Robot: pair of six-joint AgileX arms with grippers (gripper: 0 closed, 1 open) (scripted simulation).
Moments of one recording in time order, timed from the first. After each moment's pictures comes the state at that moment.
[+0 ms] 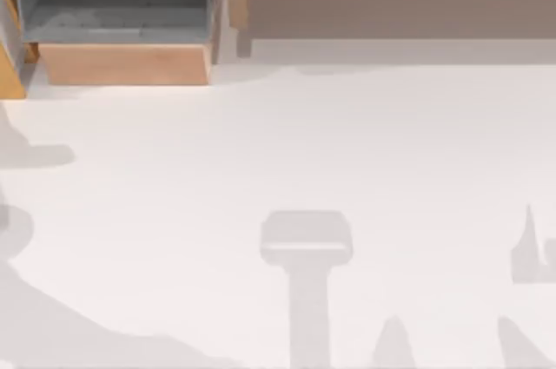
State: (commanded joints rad) left arm 0.46 2.23 0.97 1.23 0.50 1.57; right arm 0.00 0.00 0.00 0.00 0.00 0.00
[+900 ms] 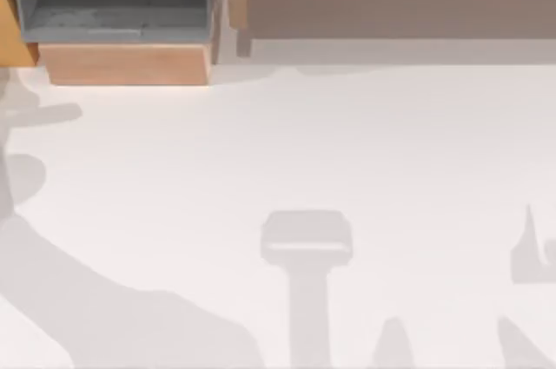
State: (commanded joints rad) left arm 0.39 2.36 1.25 1.08 0.43 1.57; right arm 0.00 0.00 0.00 0.00 0.00 0.00
